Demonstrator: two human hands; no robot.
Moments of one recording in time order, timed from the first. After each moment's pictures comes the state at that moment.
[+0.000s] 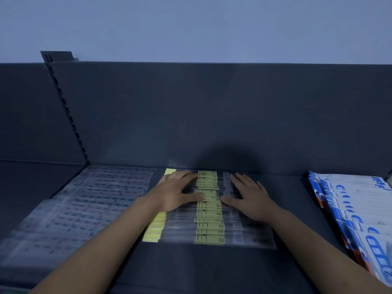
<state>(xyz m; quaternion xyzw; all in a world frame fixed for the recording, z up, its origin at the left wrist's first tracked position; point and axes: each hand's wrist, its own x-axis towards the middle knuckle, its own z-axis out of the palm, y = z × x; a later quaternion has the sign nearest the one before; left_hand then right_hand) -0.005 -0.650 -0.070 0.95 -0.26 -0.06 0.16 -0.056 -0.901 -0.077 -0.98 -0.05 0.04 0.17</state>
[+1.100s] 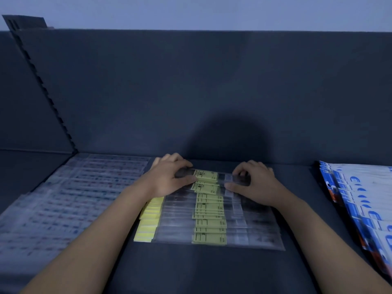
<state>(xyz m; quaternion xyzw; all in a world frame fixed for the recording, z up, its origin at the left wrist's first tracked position) 0.008 -0.648 -0.063 0.94 -0.27 0.01 0.20 -0.045 -0.909 -0.063 -0.97 -0.07 -0.05 0.24</state>
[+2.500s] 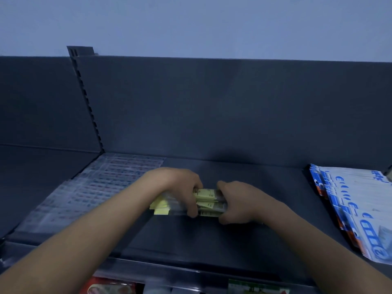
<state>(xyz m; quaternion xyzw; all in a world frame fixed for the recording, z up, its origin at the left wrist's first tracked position) -0.073 -0.665 0.012 0.94 -0.26 -0.23 -0.01 -0.116 -0.841 -0.027 -0.98 -0.19 0.07 0.06</state>
